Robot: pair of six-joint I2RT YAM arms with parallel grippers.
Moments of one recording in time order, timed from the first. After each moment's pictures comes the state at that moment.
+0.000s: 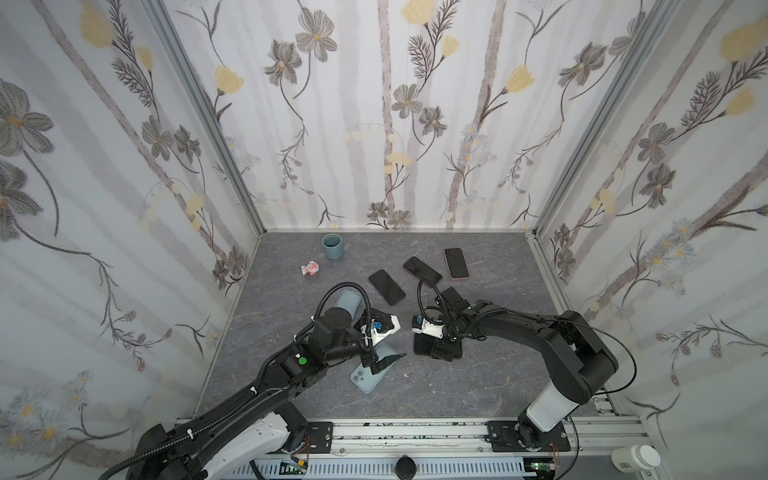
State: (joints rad) left arm -0.77 0.89 0.58 -0.08 0.41 0.34; right arm 0.62 1.68 0.91 -0.50 -0.19 -0.64
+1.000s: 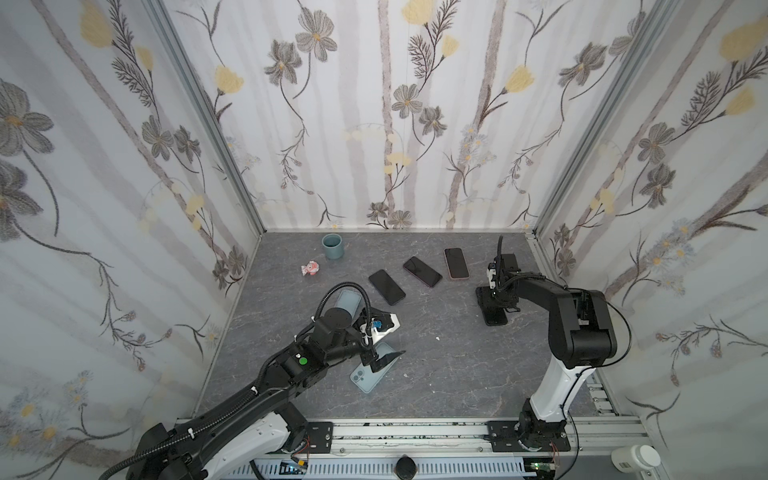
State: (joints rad) left arm -0.77 0.89 0.57 -0.08 0.36 0.34; right arm 0.05 1.89 1.17 -0.48 0.03 0.05
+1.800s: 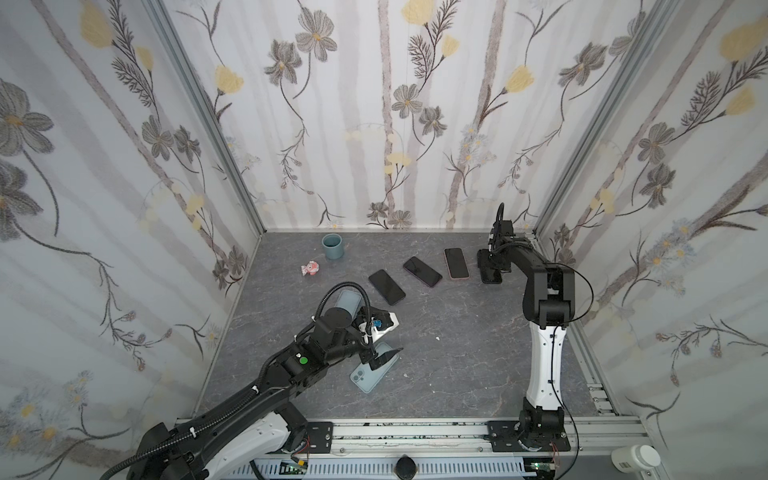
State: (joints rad) left arm -0.75 0.90 0.56 -0.08 0.32 0.36; right arm 0.00 2.40 1.95 -0.63 0.04 0.09
